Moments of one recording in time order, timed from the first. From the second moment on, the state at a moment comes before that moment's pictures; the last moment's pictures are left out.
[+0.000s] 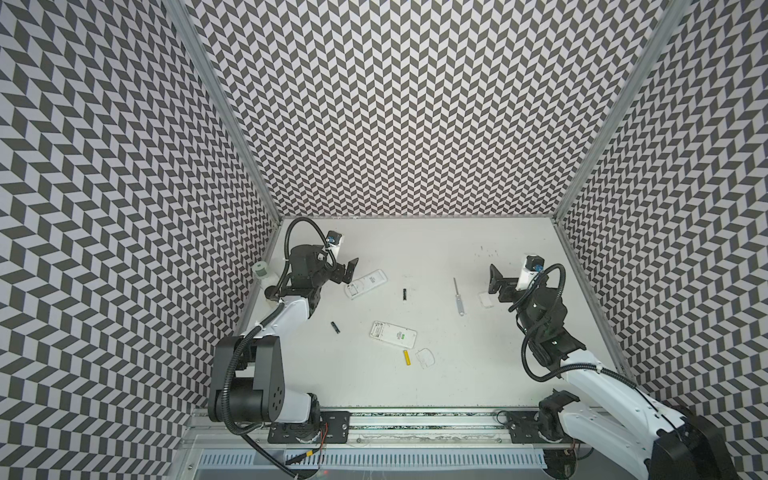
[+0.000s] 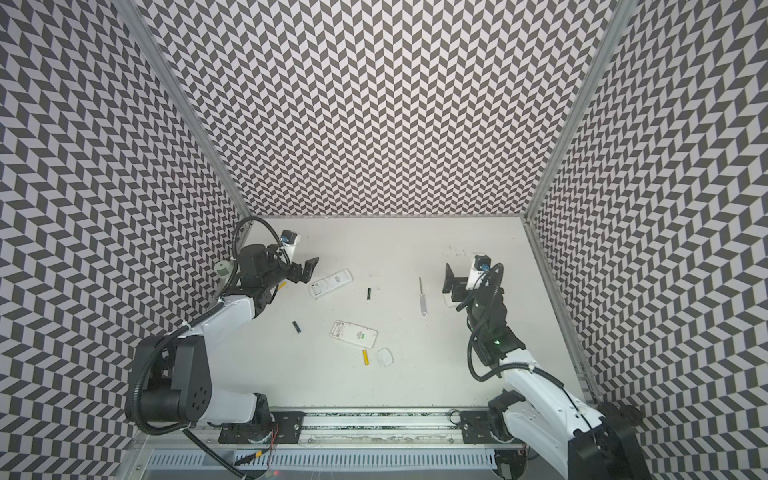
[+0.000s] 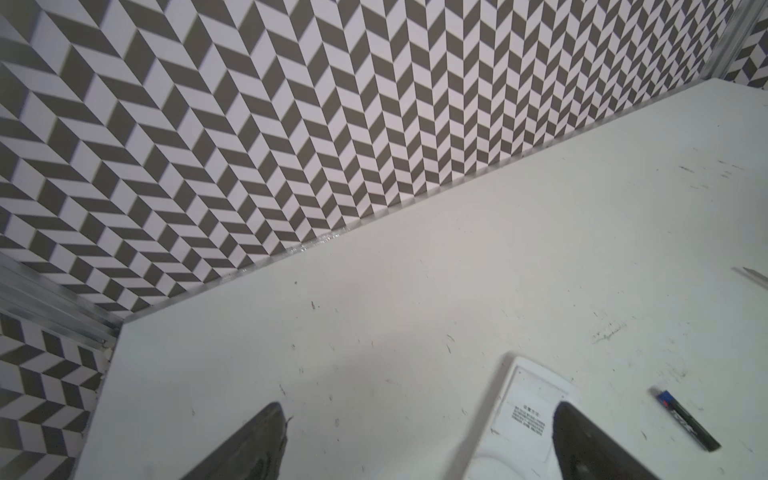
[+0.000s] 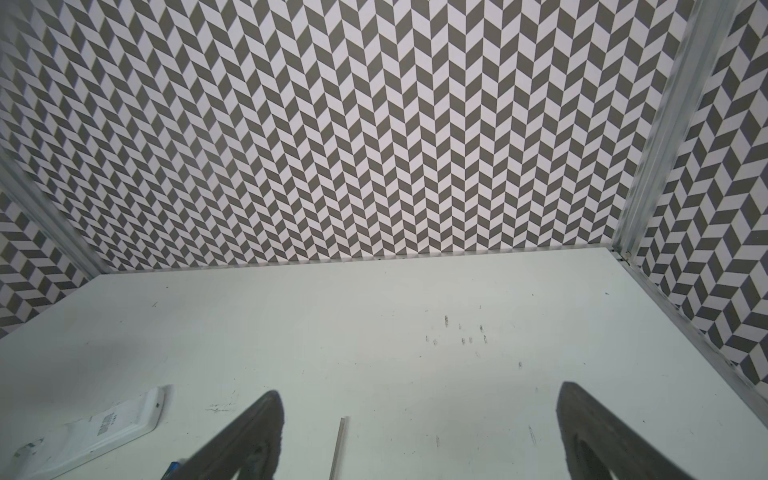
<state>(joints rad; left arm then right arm) -0.02 1.43 0.74 0.29 0.35 0.29 0.36 0.95 0.41 0.44 0.31 0.13</state>
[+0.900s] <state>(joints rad) -0.09 1.49 0.42 0.80 0.10 0.22 0.34 0.95 0.33 0.48 0.35 0.13</state>
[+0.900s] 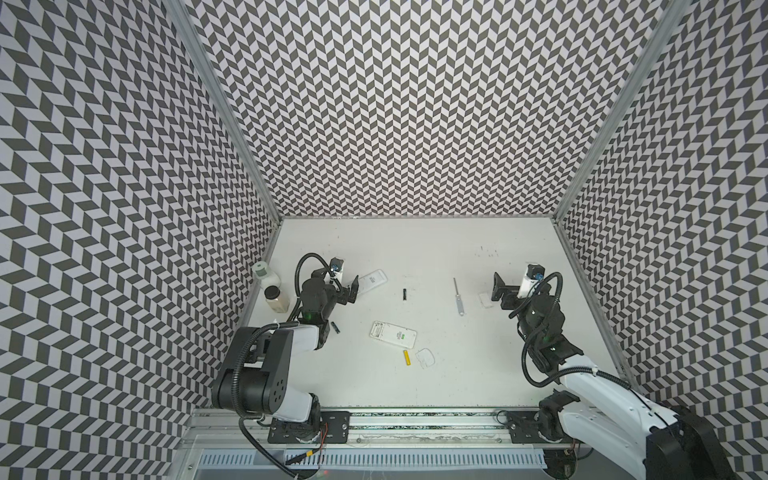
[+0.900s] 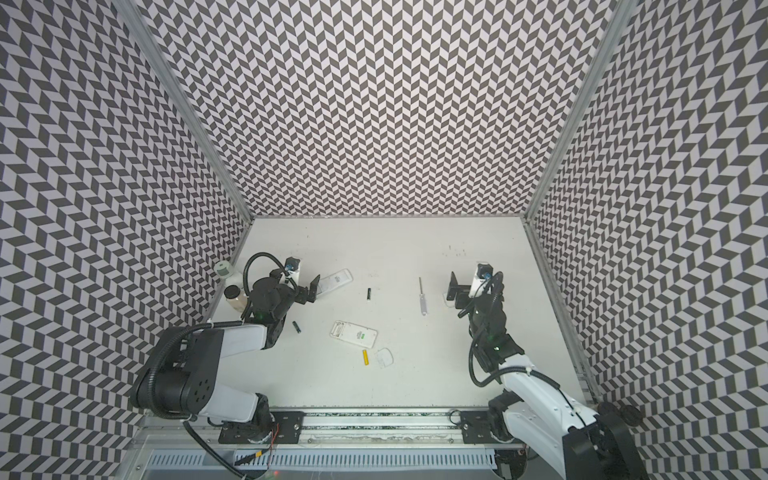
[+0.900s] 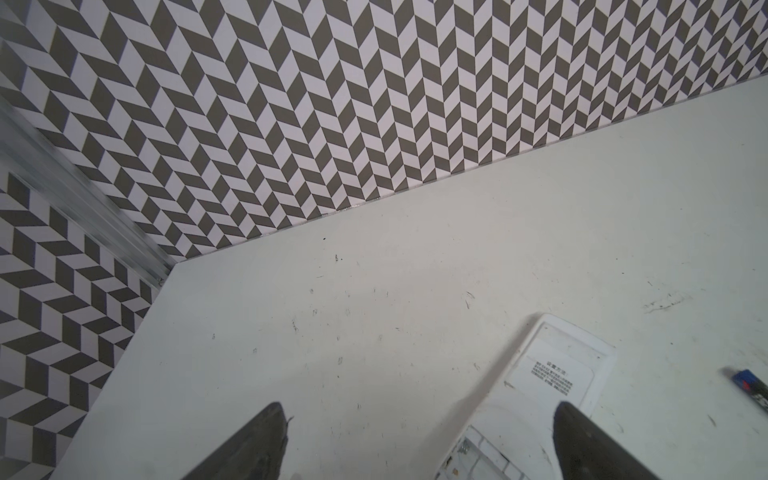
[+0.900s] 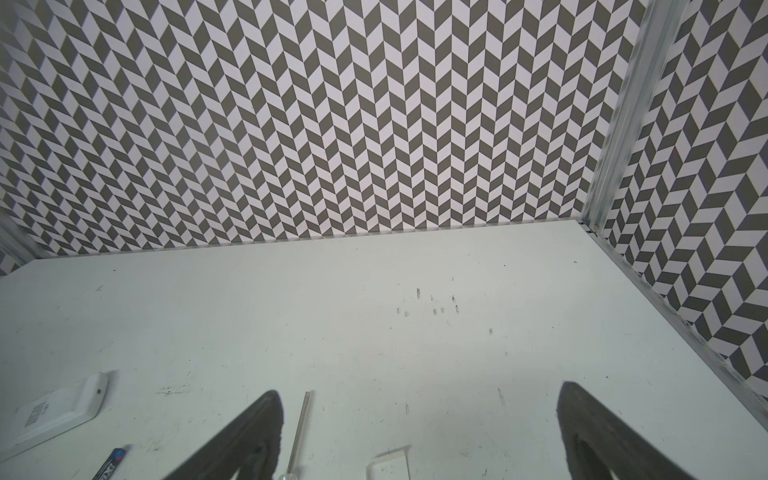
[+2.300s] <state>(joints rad) 0.03 1.58 0.23 1.30 0.23 0.06 0.28 1.34 0.22 0.98 0.41 0.00</state>
